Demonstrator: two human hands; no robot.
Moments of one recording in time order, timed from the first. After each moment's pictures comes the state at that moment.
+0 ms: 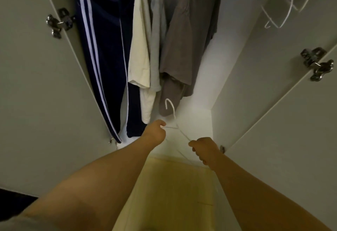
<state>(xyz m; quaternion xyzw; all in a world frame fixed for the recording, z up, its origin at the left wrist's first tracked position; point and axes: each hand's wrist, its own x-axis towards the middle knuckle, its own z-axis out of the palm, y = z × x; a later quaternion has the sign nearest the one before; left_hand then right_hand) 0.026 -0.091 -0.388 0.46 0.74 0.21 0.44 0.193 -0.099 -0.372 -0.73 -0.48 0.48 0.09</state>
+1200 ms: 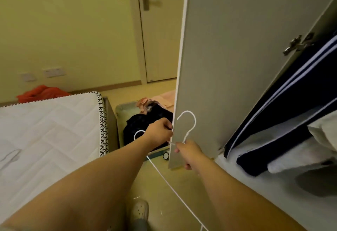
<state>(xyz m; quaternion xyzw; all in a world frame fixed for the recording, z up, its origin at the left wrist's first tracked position) -0.171 -0.370 -0.378 0.08 0.87 0.41 0.26 -0.095 -0.265 -0.382 -0.34 -0.75 0.54 -0.19</state>
